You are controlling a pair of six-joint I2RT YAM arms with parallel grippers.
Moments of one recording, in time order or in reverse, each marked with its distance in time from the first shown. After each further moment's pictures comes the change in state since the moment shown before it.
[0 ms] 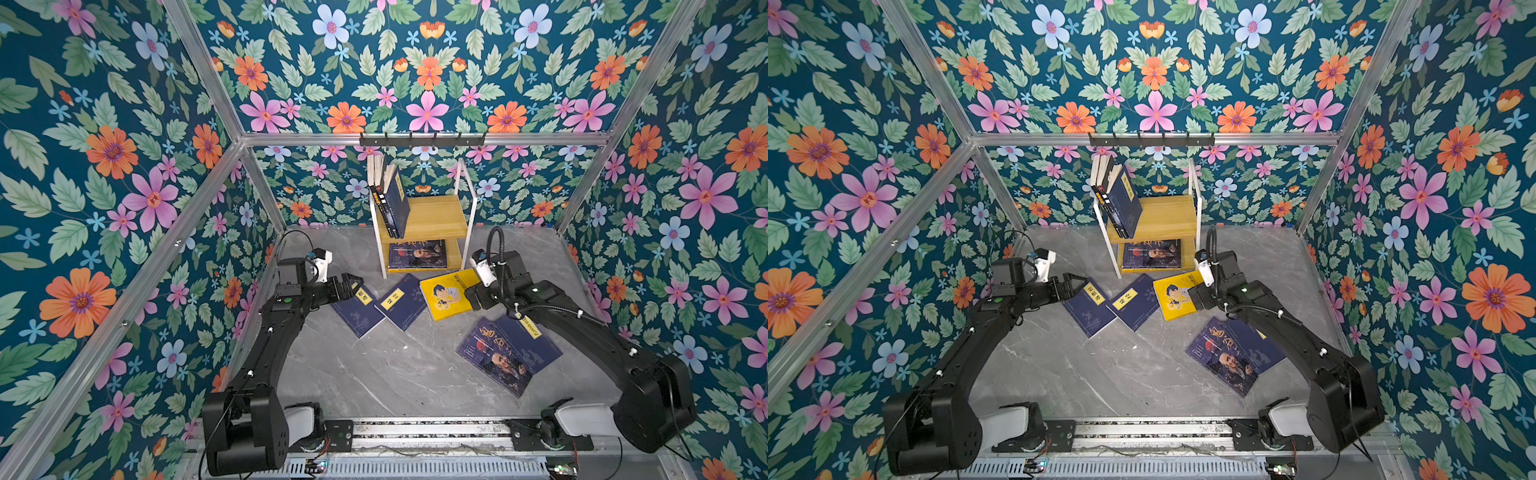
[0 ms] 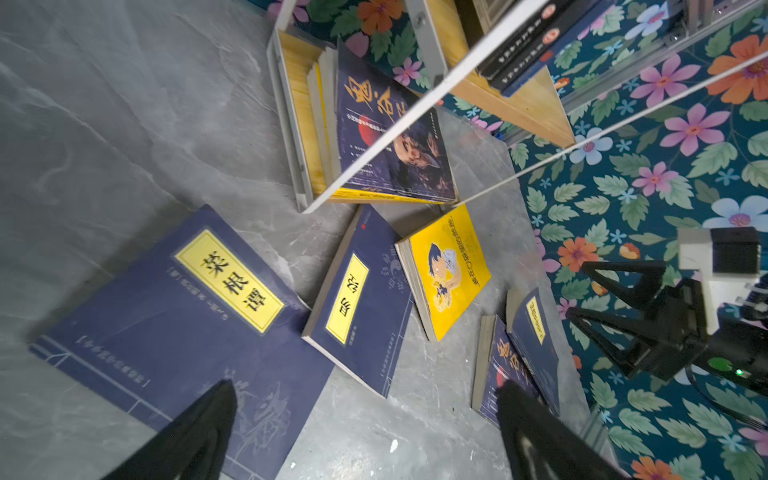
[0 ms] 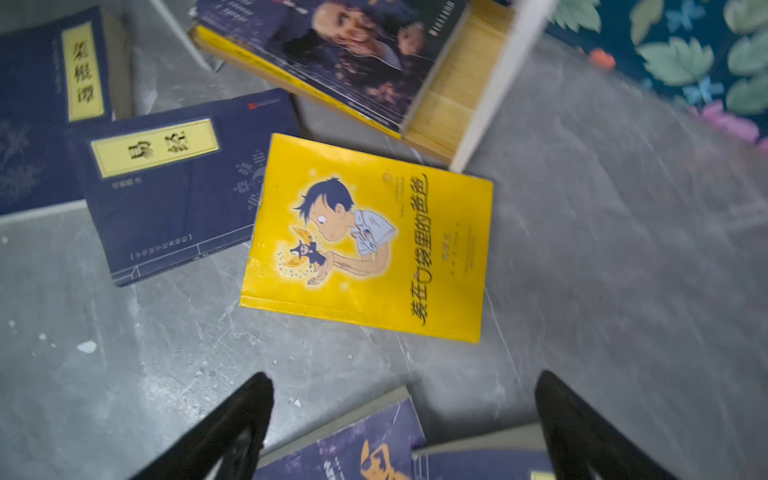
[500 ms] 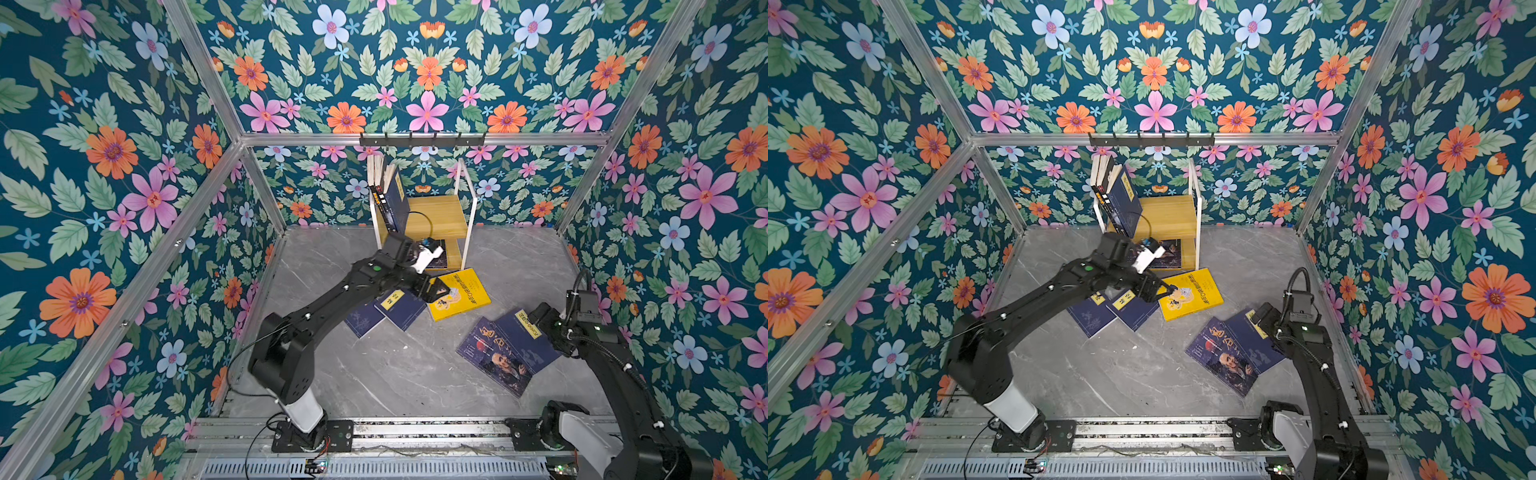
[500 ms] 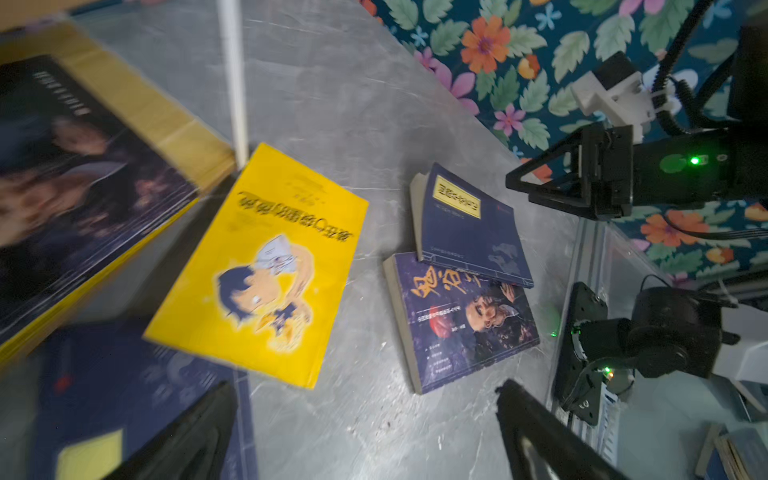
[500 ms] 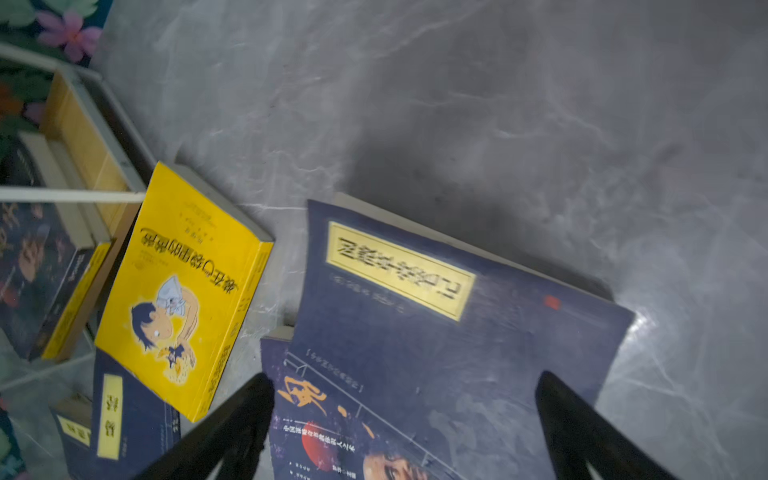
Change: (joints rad) left arm -0.671 0.514 0.573 -0.079 -0.145 0.249; right arm -0.586 -0.368 -0.371 -0.194 -0.172 0.673
